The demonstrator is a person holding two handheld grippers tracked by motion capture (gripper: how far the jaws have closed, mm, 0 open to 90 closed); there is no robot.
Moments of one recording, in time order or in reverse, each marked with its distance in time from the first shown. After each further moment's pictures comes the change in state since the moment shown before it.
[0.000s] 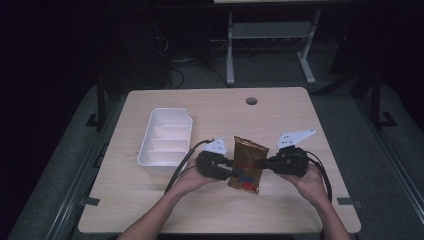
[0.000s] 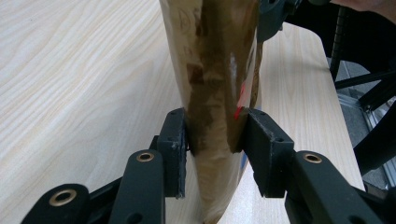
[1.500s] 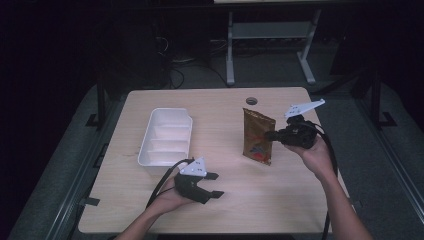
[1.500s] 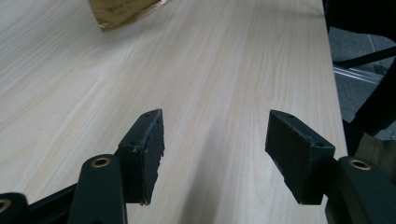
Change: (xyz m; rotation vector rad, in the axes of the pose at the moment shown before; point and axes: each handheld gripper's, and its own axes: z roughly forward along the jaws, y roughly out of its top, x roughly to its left) left arm -0.036 -0.049 -0.045 0.034 0.068 0.040; right arm -0.045 0.049 -0.027 0.011 -0.147 0.050
